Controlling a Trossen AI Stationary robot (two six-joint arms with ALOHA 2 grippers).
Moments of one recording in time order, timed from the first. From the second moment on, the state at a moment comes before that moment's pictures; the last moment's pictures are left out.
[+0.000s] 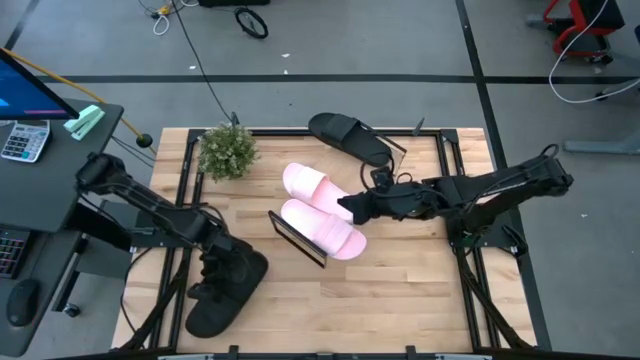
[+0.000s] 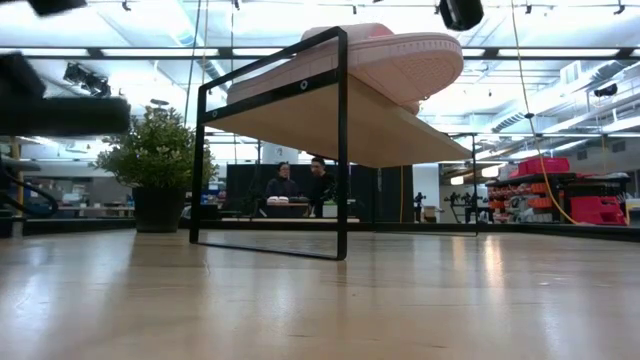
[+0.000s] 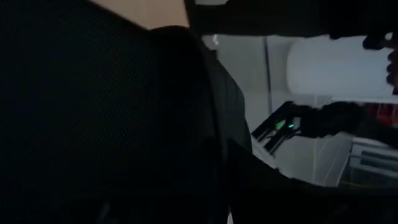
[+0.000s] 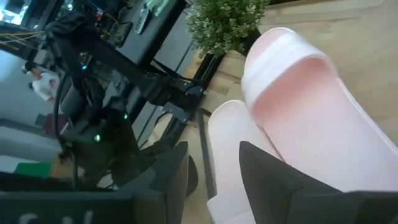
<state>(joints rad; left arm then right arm) -0.48 1.21 0.77 -0.62 0.71 -0.43 0.22 1.31 1.18 -0.31 0.44 1.18</state>
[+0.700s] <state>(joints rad) -0.39 1.11 1.15 -0.65 0.44 -0.80 0.40 1.10 1.18 -0.53 0.58 1.21</state>
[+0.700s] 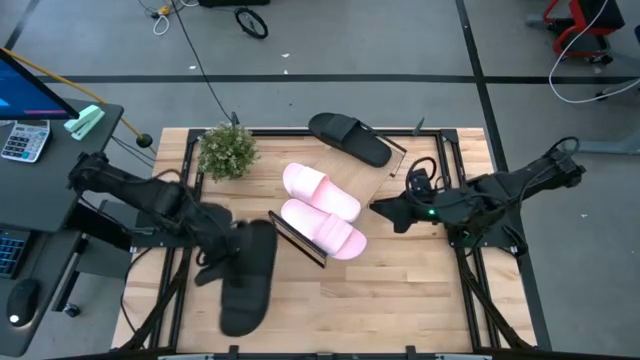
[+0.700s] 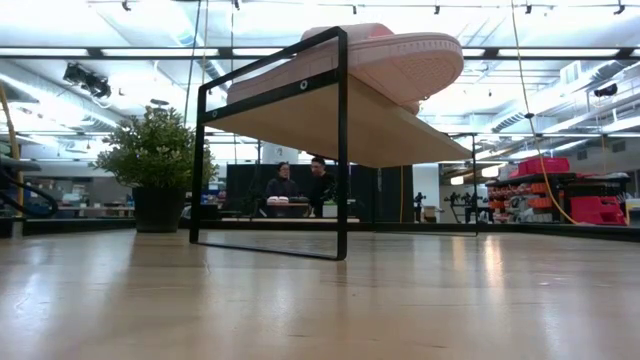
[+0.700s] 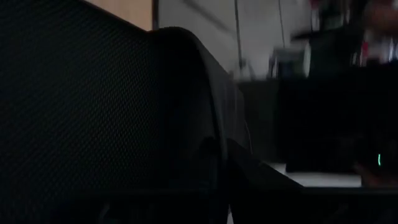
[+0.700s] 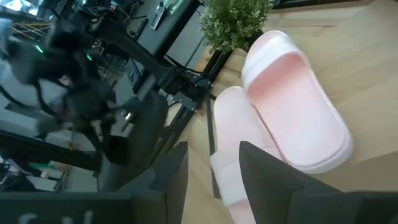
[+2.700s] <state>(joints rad) 0.18 2.00 2.05 -0.56 -0.04 -1.27 0.52 0.86 1.18 -0.89 0.51 0.86</state>
